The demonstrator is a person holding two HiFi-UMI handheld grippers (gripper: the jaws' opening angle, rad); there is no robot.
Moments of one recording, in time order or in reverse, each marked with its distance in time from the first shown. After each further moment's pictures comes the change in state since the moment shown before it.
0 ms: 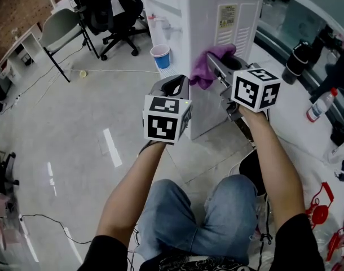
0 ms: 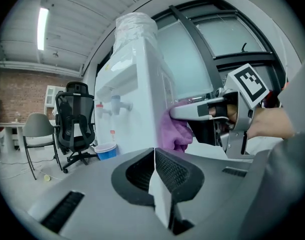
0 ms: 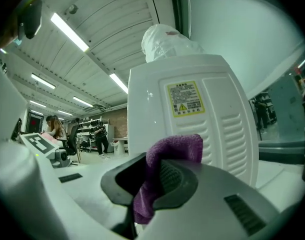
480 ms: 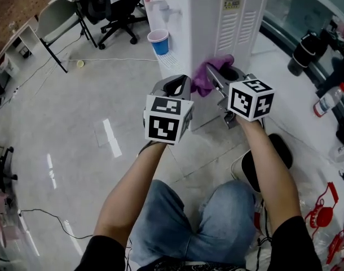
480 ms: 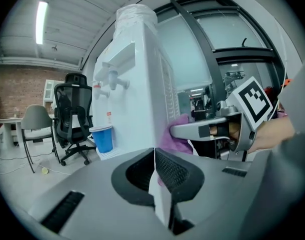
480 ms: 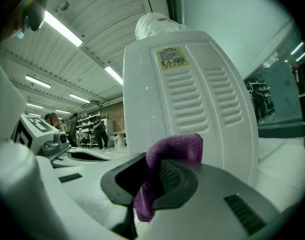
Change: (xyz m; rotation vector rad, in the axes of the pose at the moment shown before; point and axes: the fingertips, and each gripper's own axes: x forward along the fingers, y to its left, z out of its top) left arm 0.014 -0.009 -0.054 -0.012 0.058 -0.018; right arm 0.002 -0.010 -0.095 0.048 0.089 -0.013
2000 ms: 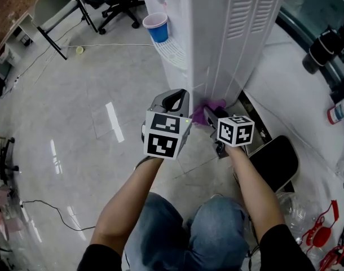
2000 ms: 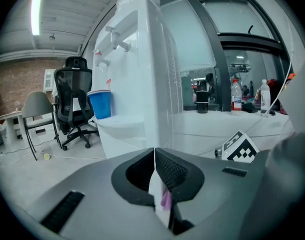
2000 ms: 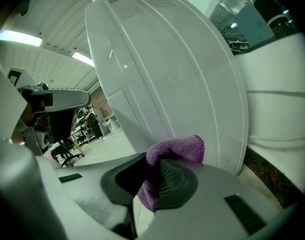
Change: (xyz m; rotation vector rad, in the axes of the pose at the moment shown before) left arm 0.020 -0.001 -0.090 -0.028 0.161 0.015; right arm 0.006 -0.028 -0.245 0.295 0.331 -0.063
